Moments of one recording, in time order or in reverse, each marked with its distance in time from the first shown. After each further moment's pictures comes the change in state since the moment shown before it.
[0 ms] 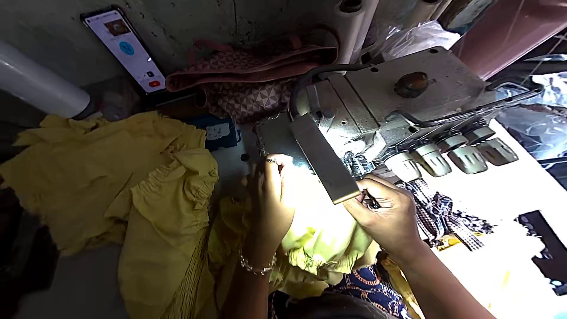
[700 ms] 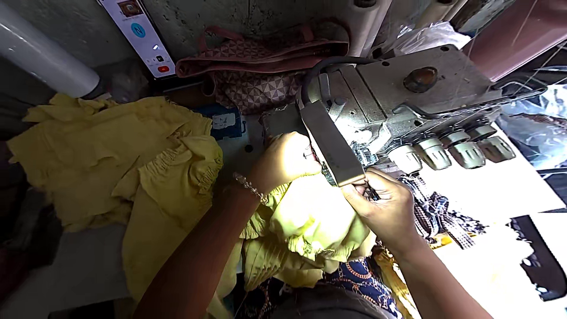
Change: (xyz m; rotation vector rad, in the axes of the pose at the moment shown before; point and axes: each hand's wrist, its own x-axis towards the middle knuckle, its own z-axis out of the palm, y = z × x) left_hand 0.072 0.018 -0.028 0.095 -0.689 0.213; right_hand 0.001 -0.001 -0.001 0.011 -0.025 0.005
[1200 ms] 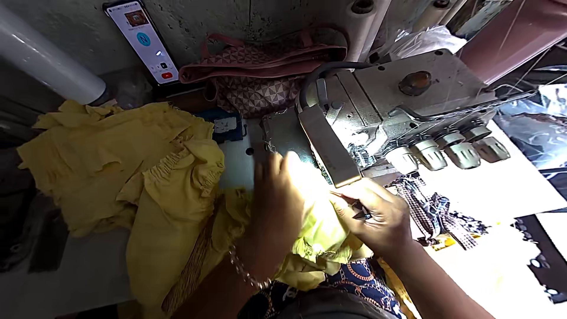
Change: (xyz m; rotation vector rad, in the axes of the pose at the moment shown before) left_hand -0.055 0.022 0.045 0.467 0.445 -0.032; right_hand -0.005 -0.016 0.003 -0.087 -0.018 -0.241
